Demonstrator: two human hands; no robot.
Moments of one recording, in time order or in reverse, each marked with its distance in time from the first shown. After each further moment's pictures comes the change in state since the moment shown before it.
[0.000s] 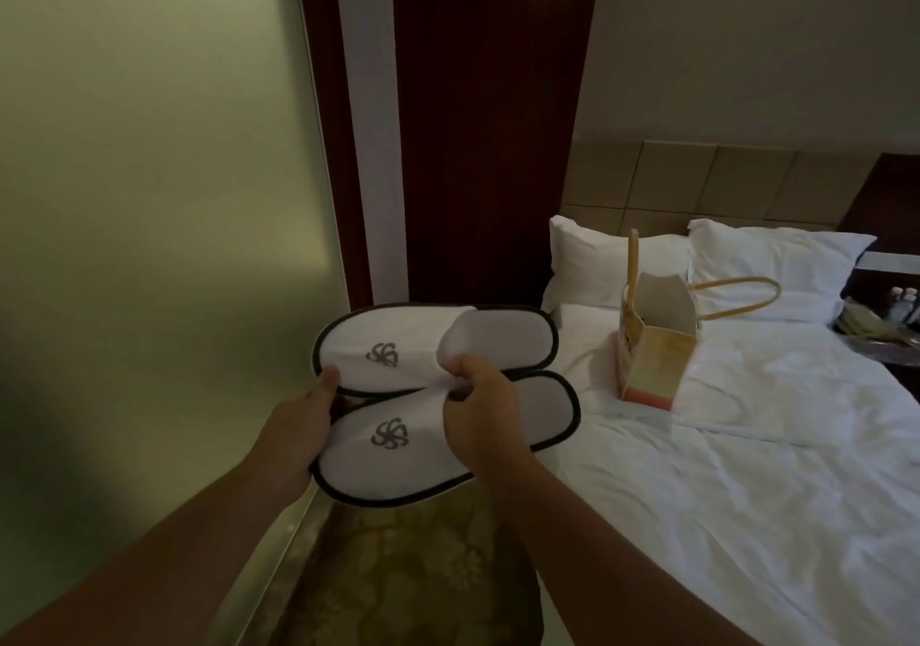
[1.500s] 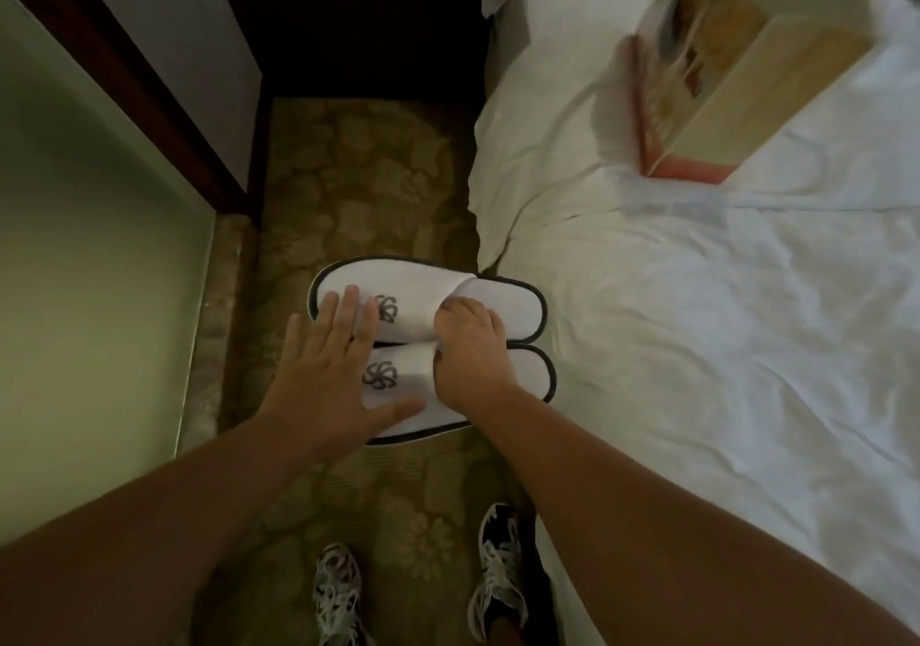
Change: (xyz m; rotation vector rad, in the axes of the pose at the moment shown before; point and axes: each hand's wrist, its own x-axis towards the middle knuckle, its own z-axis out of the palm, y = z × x) left_hand 0.361 -0.289 0.252 1.294 -0.605 0.664; right_hand 0.229 0.470 0.199 -0.572 -0.235 0.183
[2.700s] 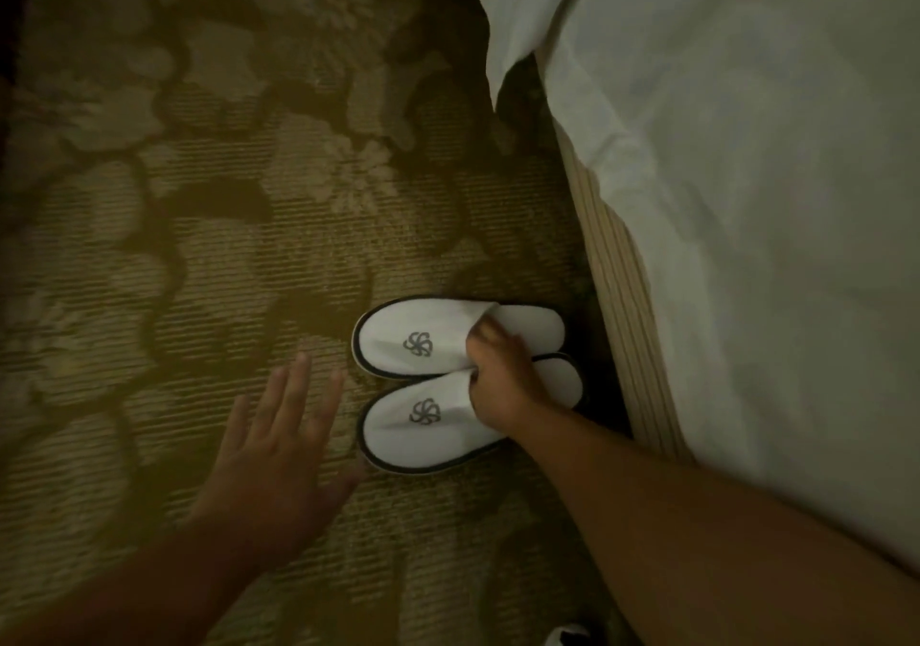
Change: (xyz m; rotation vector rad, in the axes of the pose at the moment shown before) left_hand 0.125 -0.087 0.533 0.022 -0.320 -0.051; right_hand 0.070 0.362 0.495 0.017 -0.304 0.233
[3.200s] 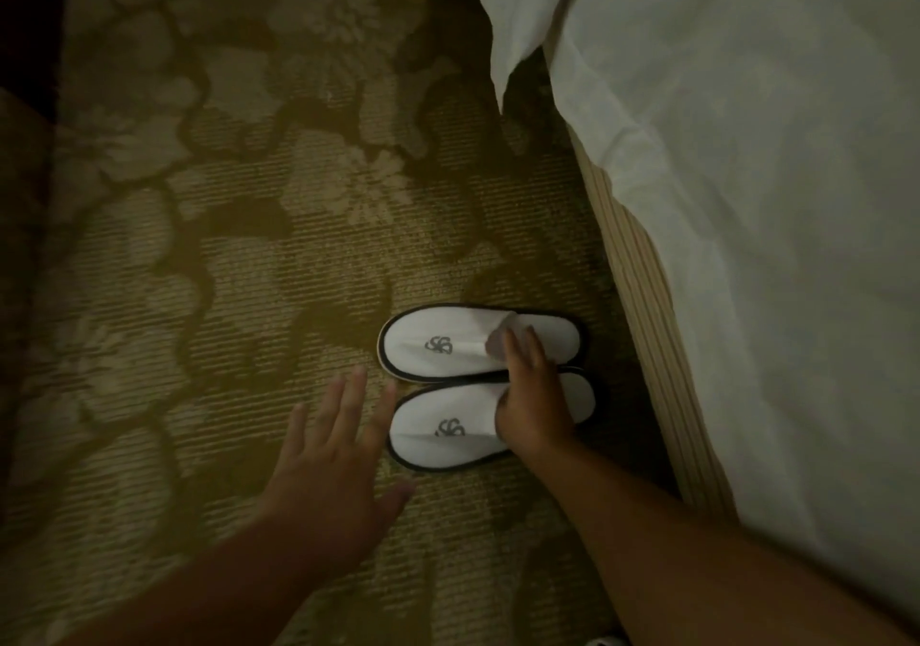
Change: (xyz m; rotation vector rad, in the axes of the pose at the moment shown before) left_hand 0.005 0.025 -0.010 0.055 -0.085 0.046; right_hand -0.016 0.012 0.033 0.161 0.115 0.214
